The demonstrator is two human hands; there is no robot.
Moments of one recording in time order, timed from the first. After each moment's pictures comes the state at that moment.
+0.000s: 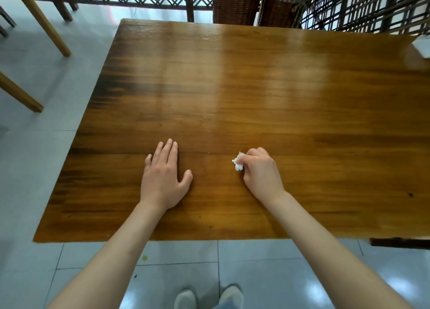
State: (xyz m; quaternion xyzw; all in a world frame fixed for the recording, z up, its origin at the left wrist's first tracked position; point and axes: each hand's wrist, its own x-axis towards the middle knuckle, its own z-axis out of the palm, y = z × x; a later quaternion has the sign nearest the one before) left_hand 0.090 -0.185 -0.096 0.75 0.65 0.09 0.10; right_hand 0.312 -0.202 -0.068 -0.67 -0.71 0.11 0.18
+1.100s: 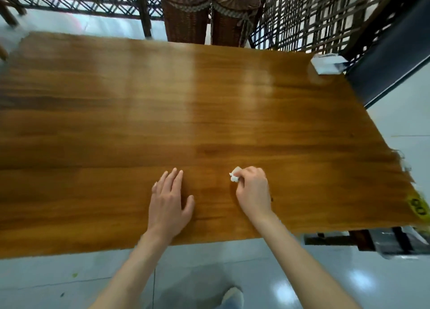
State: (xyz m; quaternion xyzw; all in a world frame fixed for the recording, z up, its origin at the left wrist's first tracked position) left_hand 0.373 -0.265 -0.079 0.75 0.62 0.15 0.18; right_hand 0.566 -0.271 -0.040 -0.77 -0.59 0.12 0.21
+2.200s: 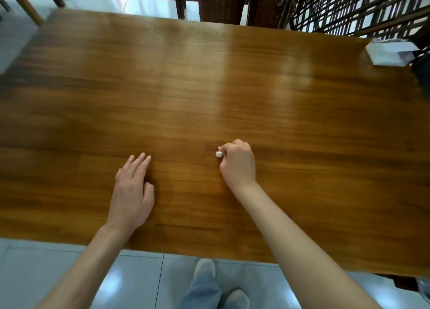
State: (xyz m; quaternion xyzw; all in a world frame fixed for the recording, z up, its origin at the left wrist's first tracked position) left_hand 0.326 -0.239 -0.077 0.67 0.70 0.19 0.17; right_hand 0.545 -0.179 -0.067 -0.71 -0.65 0.16 0.23
